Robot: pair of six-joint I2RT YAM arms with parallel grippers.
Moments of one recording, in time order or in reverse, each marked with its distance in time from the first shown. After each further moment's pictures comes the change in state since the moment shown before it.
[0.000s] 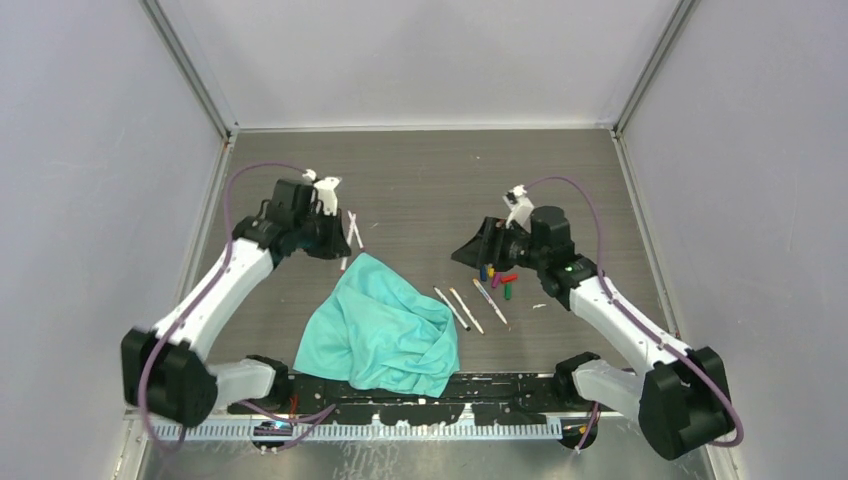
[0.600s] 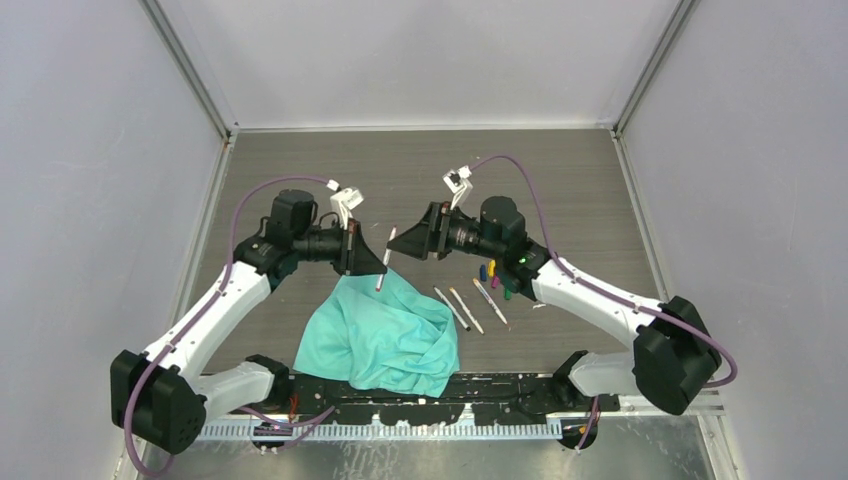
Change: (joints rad) left arm -0.086 -0.227 -0.186 0.298 0.661 -0.130; right arm 0.385 0.224 0.193 0.440 0.035 0.261
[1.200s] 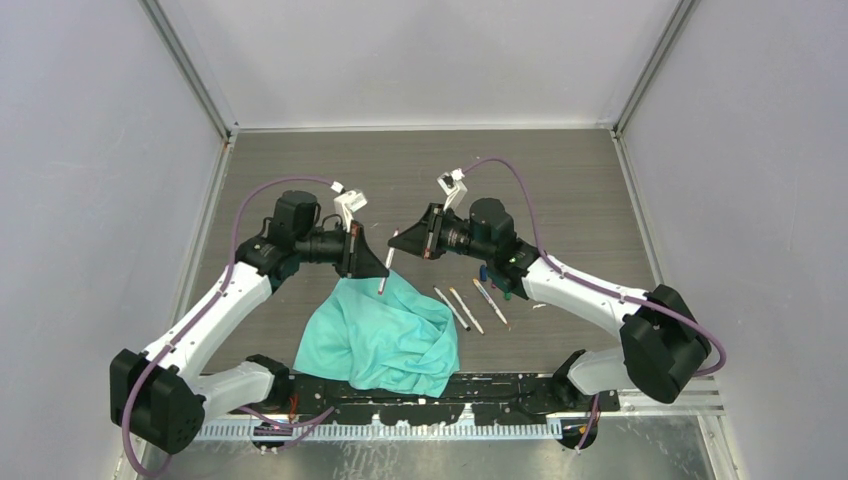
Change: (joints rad) left arm -0.031 0.000 0.000 -0.005 0.016 0.013; right arm 0.044 0.082 0.007 0.031 0.091 0.018
